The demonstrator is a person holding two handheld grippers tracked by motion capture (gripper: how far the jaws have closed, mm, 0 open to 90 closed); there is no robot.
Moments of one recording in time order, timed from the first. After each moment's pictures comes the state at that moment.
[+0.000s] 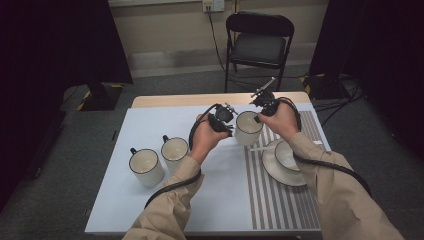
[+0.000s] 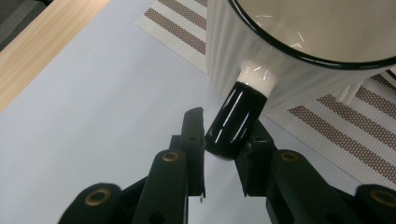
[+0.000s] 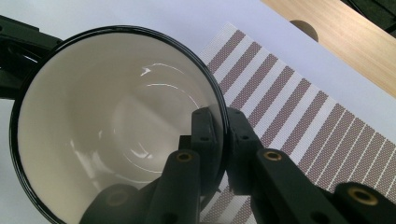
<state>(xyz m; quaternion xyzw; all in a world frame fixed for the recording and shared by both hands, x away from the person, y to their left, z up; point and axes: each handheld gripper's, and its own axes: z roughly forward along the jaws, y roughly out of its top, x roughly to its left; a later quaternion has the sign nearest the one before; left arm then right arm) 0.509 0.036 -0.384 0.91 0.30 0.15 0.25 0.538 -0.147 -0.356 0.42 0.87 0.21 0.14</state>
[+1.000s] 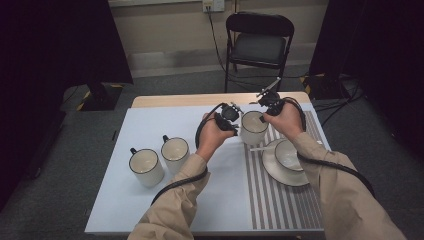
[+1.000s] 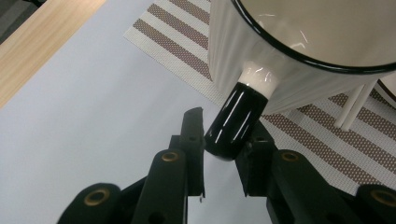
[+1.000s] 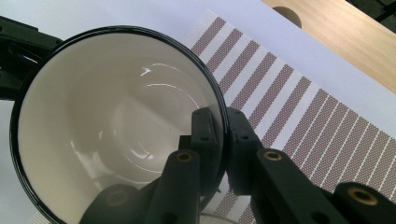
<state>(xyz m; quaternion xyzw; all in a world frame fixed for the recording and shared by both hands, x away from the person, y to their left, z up) 0.519 0.019 -0.390 0.91 0.30 0.14 0.25 0.541 -0.163 -0.361 0.43 0.87 0.20 0.15</state>
